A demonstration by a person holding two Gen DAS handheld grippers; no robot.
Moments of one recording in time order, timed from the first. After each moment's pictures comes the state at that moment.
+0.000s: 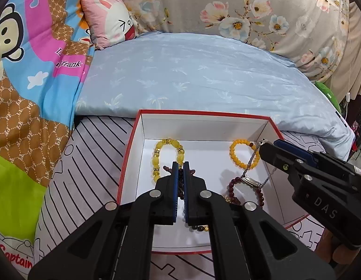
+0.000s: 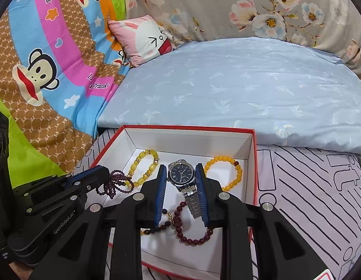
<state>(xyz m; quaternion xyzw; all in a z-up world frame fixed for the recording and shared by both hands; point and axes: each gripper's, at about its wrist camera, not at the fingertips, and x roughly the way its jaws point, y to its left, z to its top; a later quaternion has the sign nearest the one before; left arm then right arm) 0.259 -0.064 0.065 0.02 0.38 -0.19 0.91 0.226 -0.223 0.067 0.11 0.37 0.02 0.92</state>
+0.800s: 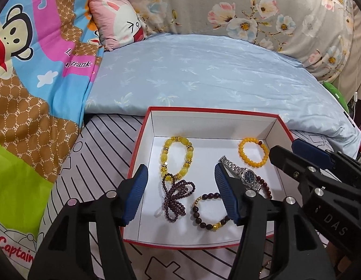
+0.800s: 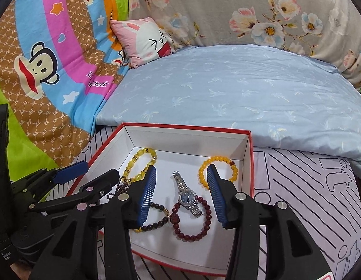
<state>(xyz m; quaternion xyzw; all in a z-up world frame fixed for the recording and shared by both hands) 0.252 -0.063 0.061 0.03 0.37 -0.16 0.91 0.212 -0.216 0.071 0.08 0.35 0.00 0.93</state>
